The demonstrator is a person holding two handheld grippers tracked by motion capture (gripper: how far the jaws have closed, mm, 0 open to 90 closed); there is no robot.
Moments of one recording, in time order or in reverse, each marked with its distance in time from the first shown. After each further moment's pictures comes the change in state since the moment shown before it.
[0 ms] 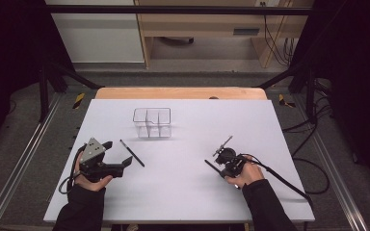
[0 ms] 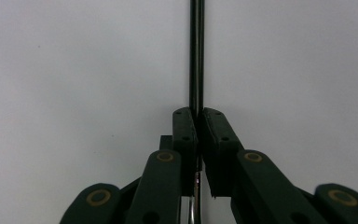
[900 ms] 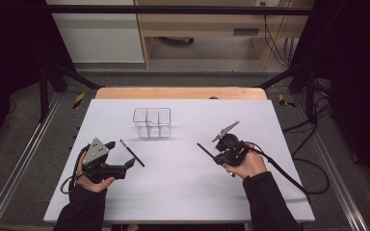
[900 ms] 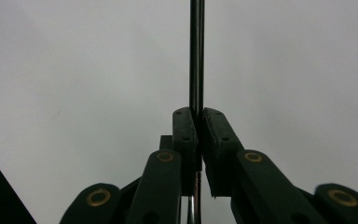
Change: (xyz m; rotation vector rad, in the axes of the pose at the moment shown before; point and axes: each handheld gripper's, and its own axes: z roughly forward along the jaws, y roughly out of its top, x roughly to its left) left arm -0.010 0.006 0.001 0.004 -0.020 0.045; right arm 0.006 0.022 -0.065 -0.214 0.043 -0.021
